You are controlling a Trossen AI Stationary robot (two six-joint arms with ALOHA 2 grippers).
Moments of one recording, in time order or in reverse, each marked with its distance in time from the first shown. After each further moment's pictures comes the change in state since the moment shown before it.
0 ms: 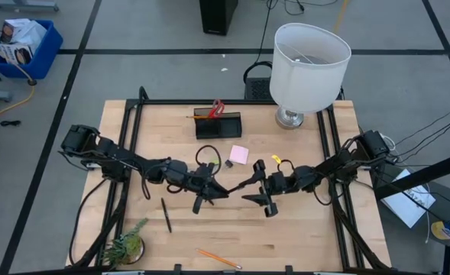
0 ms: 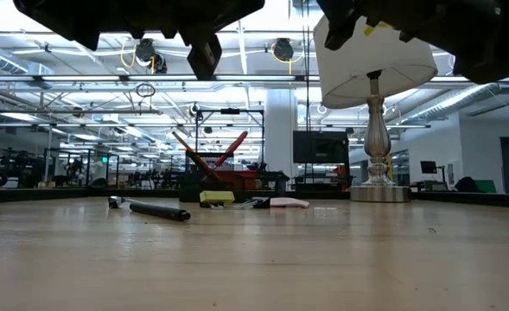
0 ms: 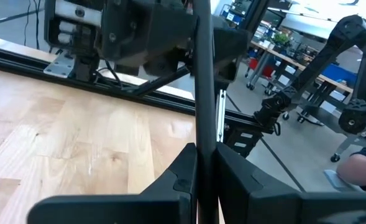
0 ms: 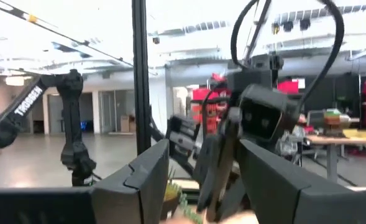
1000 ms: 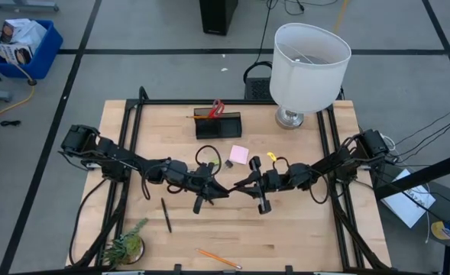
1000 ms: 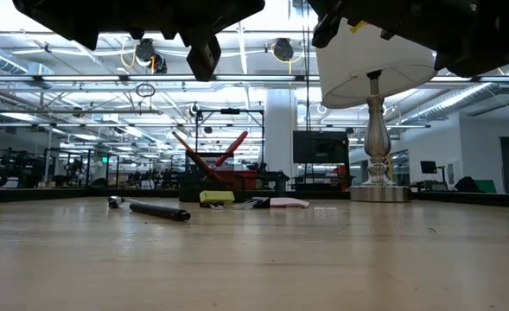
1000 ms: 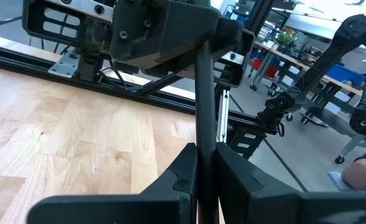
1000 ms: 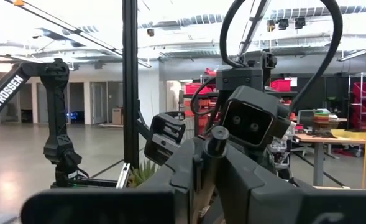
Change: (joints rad) left arm 0.000 0.000 0.000 -0.004 -0.018 -0.003; right arm -0.041 0.001 0.065 -0.097 -0.018 -0.027
